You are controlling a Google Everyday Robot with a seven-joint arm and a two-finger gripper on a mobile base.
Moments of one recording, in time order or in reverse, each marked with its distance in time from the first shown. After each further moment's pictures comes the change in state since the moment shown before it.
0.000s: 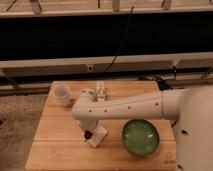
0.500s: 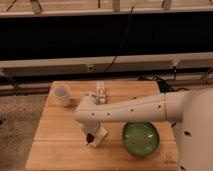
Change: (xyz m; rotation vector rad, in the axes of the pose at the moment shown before) arm -0.008 0.013 0.010 -0.010 -0.015 0.033
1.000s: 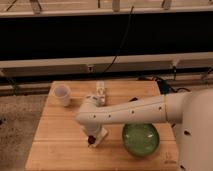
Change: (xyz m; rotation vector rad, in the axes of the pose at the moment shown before) arm -0.001 0.007 0.009 -0.002 0.009 0.038
